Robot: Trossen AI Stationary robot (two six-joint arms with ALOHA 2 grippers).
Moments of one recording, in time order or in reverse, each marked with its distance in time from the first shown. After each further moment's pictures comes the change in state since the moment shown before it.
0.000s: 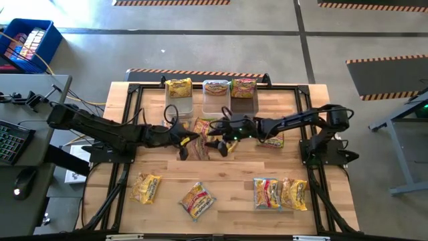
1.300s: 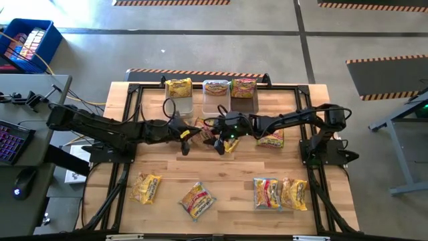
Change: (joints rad) left arm 0.070 0.000 0.000 0.083 0.054 0.025; right arm -0.017 0.032 0.079 -0.107 -0.008 -0.007
